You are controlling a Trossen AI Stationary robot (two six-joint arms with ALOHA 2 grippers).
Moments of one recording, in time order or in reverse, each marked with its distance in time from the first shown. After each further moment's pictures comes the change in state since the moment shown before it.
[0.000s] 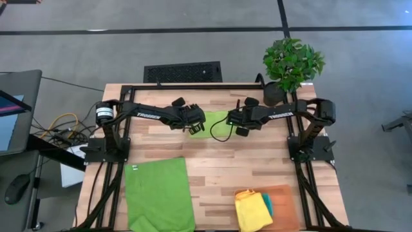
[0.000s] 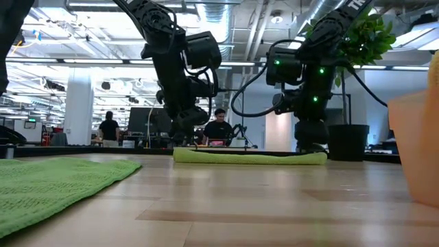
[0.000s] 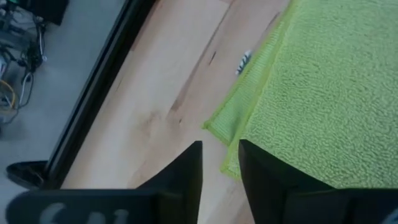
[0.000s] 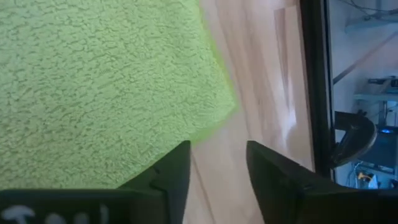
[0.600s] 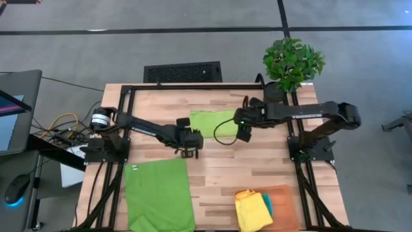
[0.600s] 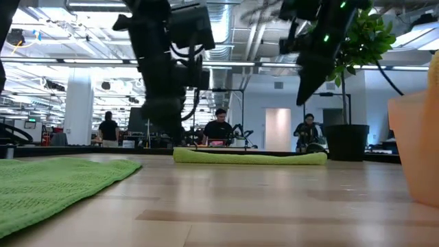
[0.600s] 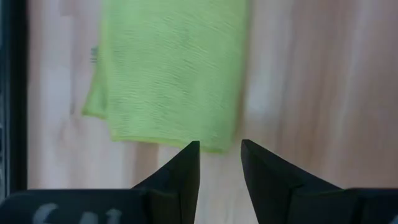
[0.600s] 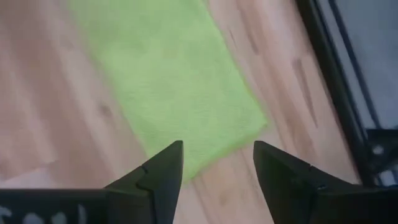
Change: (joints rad) left arm -0.264 -0.040 -0.021 -0.151 0.127 0.105; right arm 0.122 -0.287 0.124 -0.219 -0.244 0.166
